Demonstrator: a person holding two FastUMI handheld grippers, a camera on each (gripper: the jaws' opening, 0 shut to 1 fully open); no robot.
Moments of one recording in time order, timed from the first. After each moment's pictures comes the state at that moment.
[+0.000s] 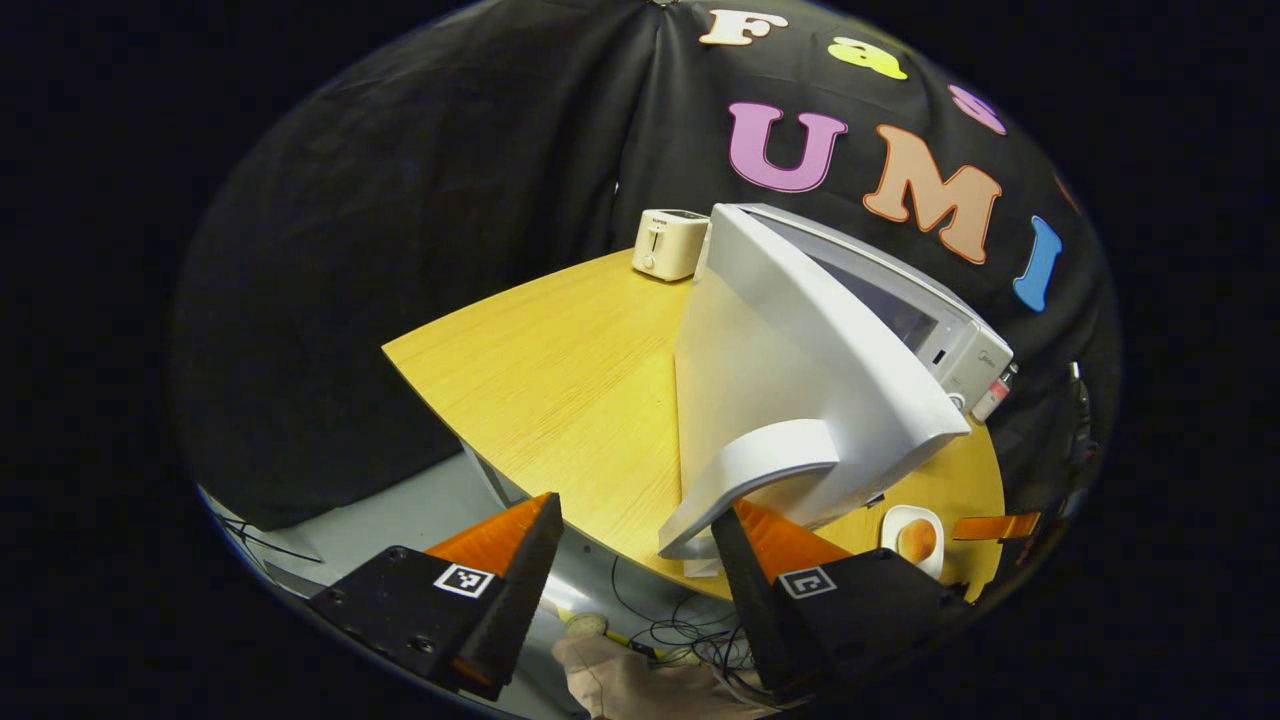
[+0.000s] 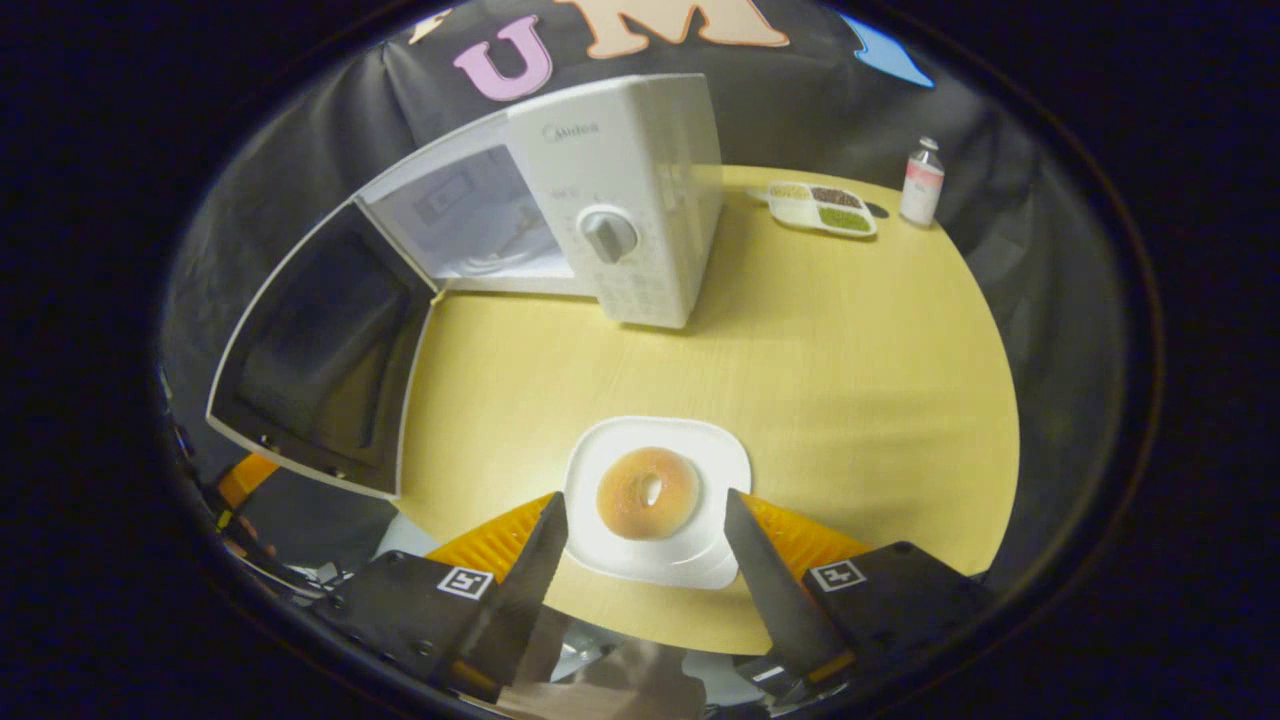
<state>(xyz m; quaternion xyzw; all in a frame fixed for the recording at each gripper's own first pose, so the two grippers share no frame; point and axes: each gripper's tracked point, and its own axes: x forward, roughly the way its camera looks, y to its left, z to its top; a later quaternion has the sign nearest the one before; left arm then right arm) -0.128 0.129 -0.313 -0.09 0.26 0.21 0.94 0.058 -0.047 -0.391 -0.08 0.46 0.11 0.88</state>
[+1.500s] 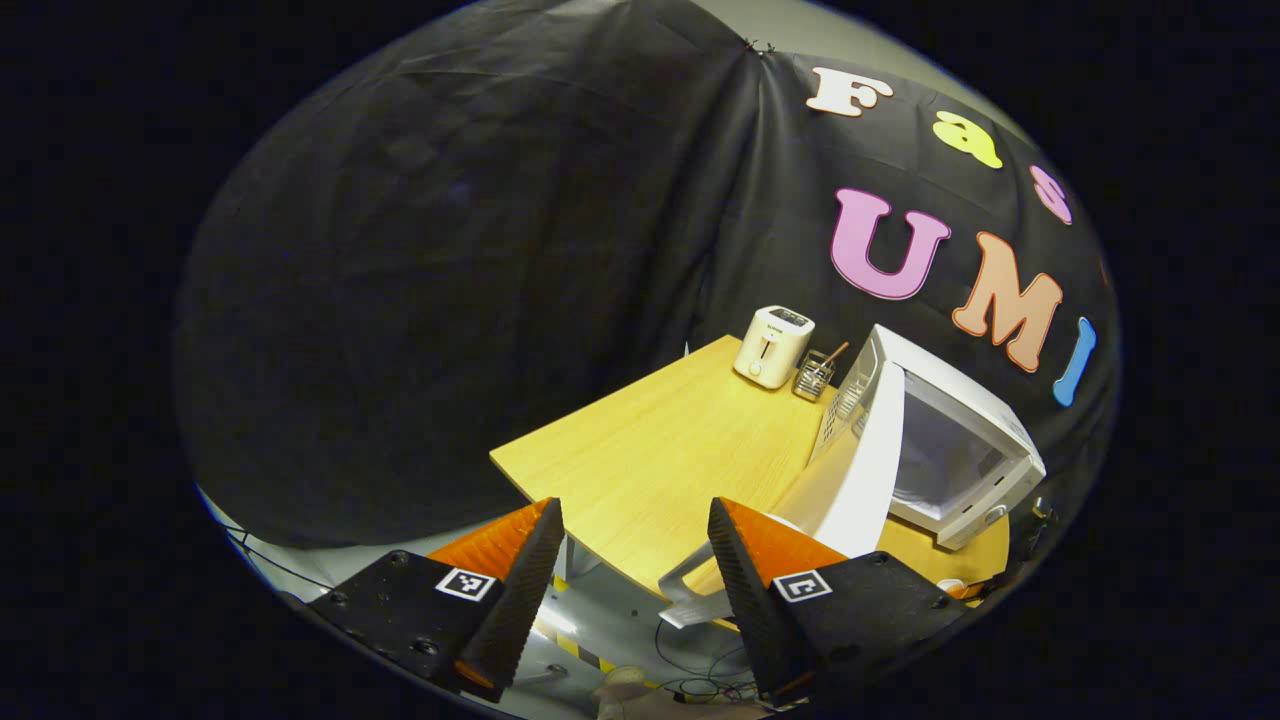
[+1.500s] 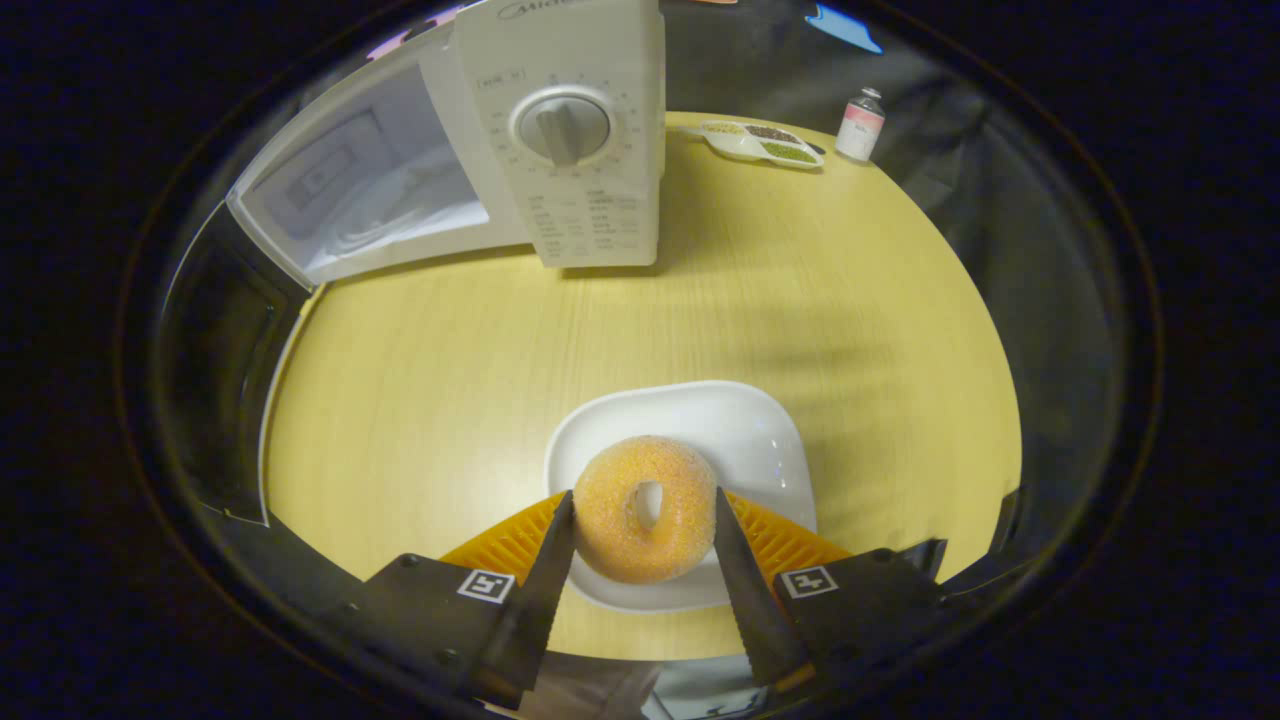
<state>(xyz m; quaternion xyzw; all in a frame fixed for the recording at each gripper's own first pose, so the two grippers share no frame) -0.148 0.335 -0.205 -0.11 0.15 0.26 0.95 0.065 -0.015 -0.437 -0.05 0.48 -0.04 0.88</state>
